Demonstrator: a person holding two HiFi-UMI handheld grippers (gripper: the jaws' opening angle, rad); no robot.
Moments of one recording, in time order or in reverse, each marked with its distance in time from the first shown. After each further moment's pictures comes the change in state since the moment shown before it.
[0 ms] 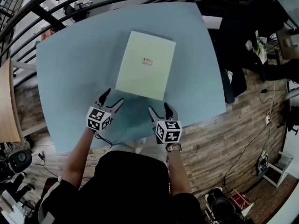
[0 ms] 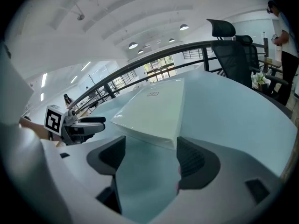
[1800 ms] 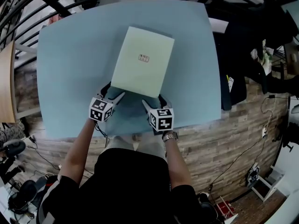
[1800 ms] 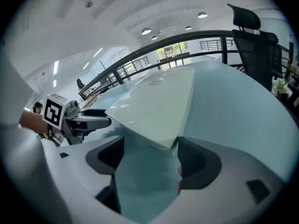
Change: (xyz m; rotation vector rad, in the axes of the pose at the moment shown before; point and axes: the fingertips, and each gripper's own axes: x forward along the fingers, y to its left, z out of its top) left arm 0.044 -0.021 -0.016 -0.081 0.060 0.110; right arm 0.035 -0.030 -0.005 -0.133 0.166 0.115
